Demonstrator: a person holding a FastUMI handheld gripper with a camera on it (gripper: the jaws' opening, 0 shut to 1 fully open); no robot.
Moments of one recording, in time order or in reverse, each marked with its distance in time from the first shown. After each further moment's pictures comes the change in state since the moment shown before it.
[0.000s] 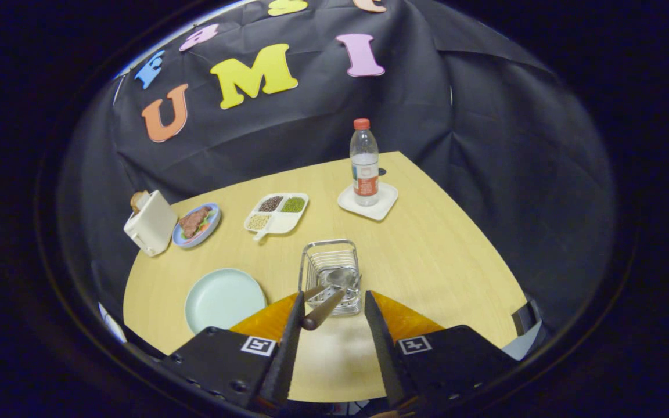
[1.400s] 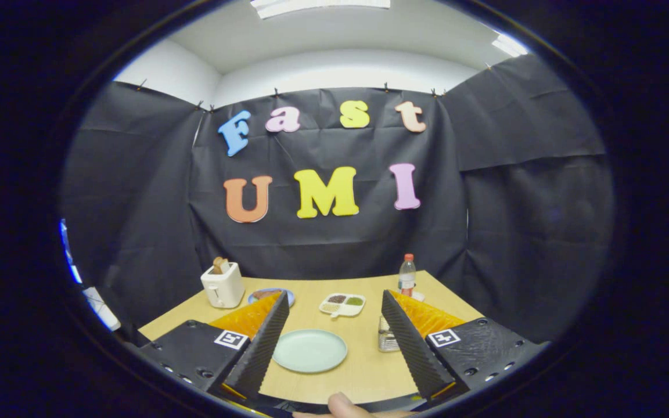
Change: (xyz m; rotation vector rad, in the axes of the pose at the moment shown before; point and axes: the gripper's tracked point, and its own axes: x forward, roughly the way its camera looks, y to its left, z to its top) arm -0.246 0.142 -0.007 -0.166 -0.674 0.130
